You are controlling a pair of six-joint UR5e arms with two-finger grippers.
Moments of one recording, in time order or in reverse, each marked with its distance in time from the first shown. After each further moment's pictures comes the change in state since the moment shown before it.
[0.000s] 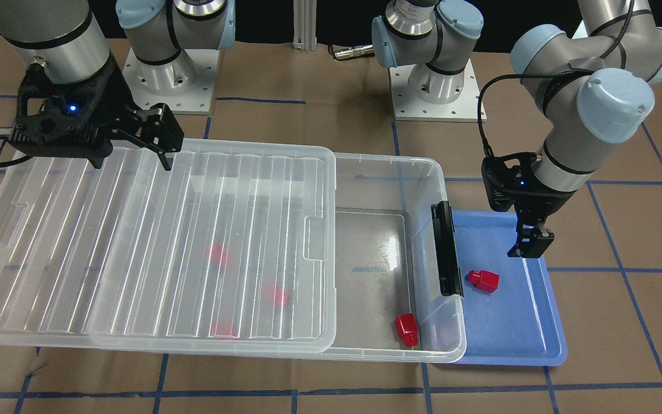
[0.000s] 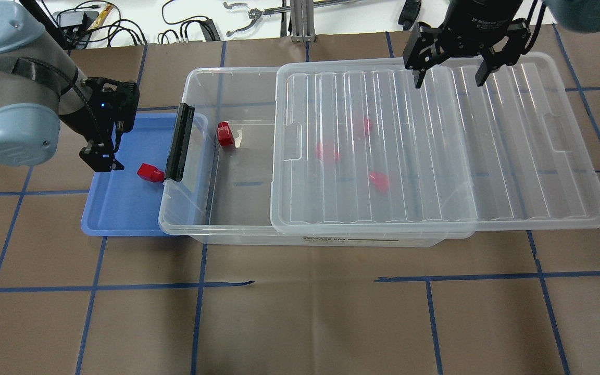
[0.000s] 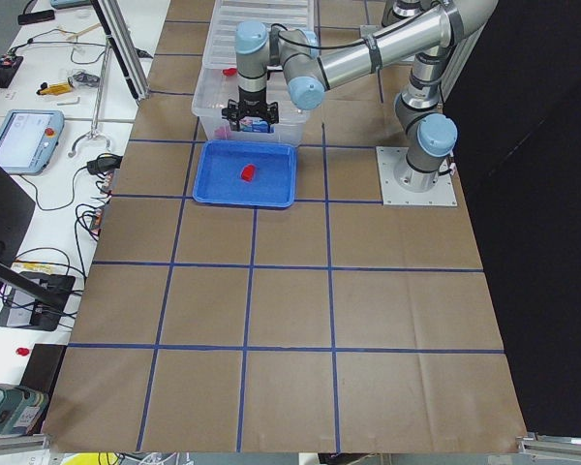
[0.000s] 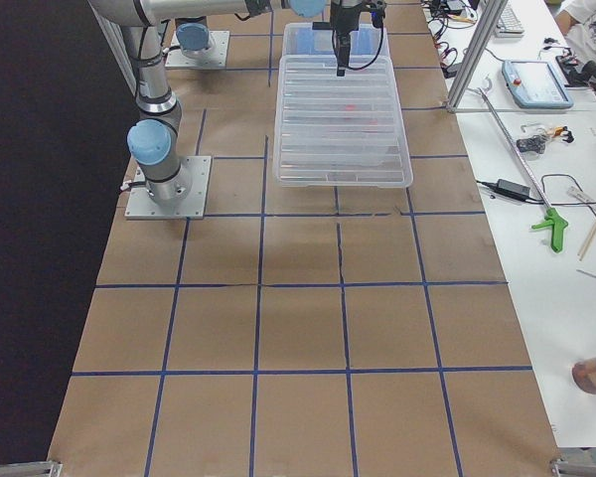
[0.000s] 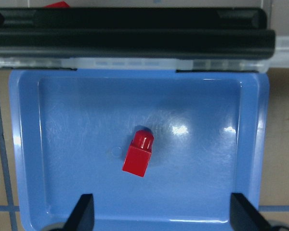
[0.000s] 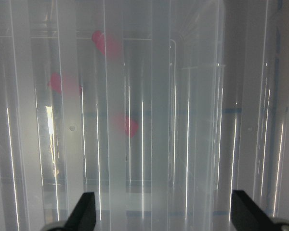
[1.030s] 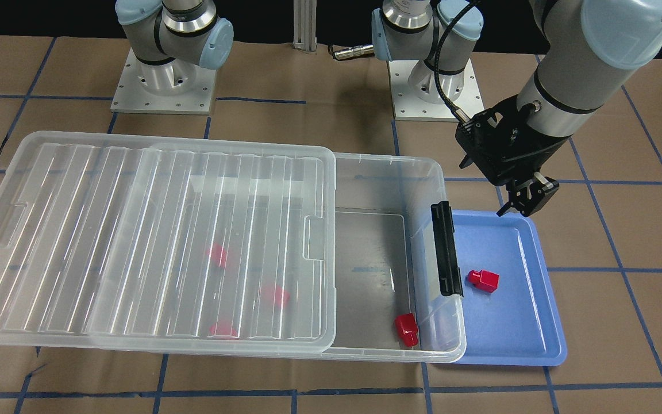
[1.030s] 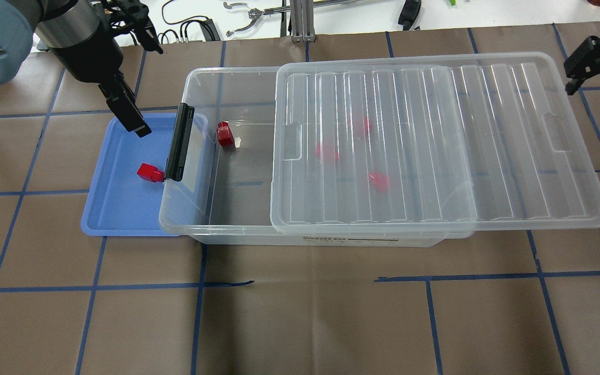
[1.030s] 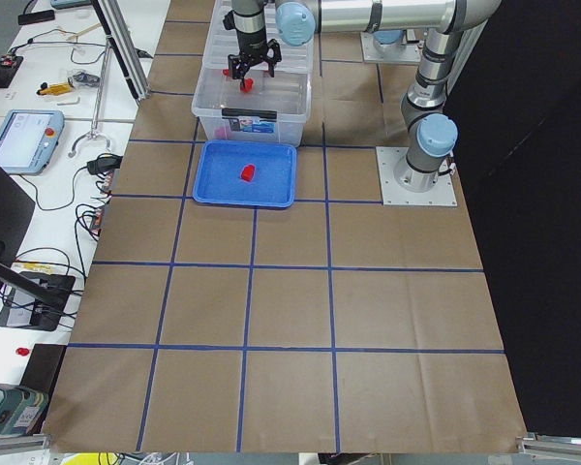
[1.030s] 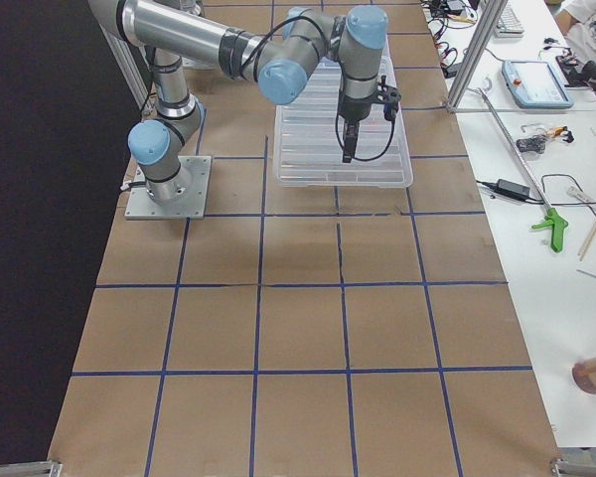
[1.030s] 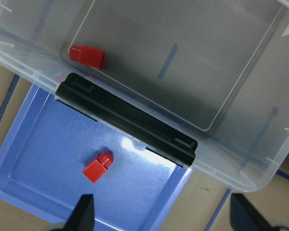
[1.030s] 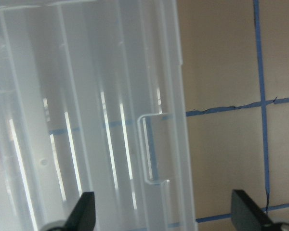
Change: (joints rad) left arm -0.148 0.024 0.327 -0.471 -0.025 -0.639; right arm -0.386 0.001 0.071 -0.079 -0.043 -0.288
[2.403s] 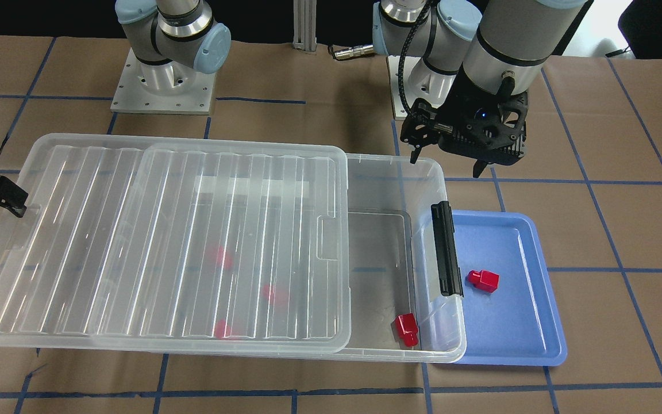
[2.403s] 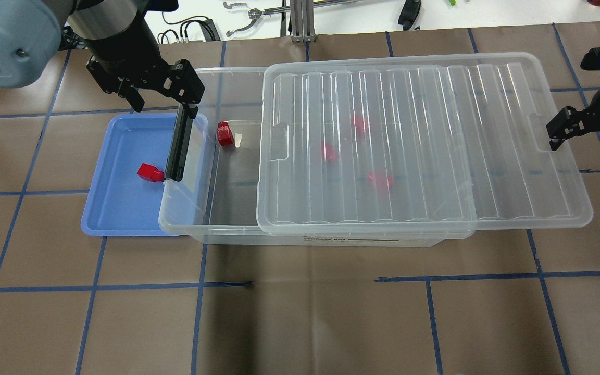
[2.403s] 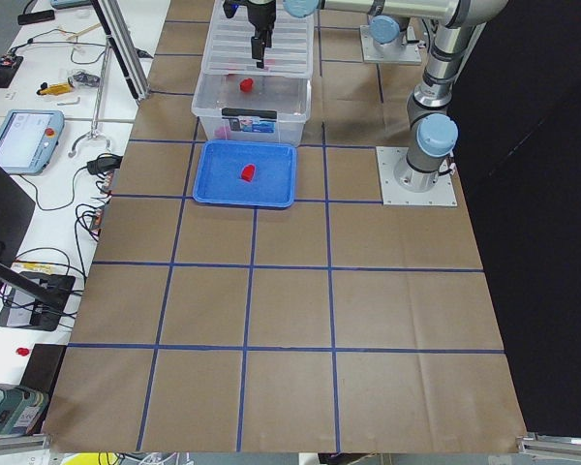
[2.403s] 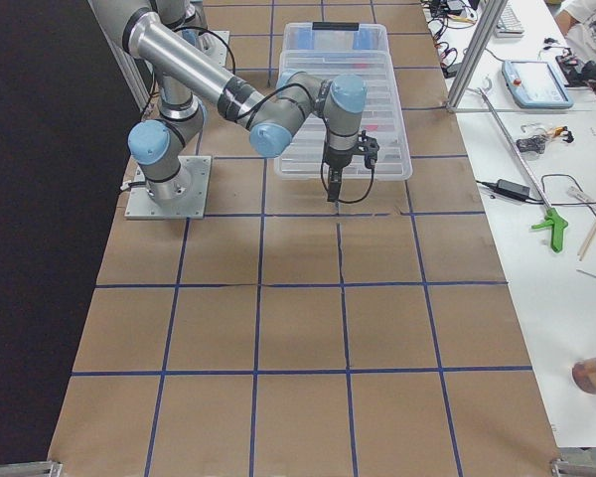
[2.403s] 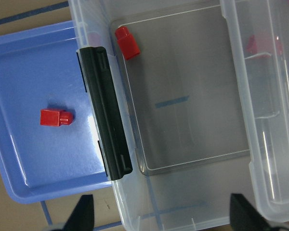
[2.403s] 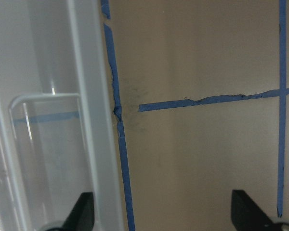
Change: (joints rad) left arm -0.133 0.031 0.055 -0.035 -0.001 -0.972; right arm -0.155 0.024 0.342 -0.358 -0.035 -0.167
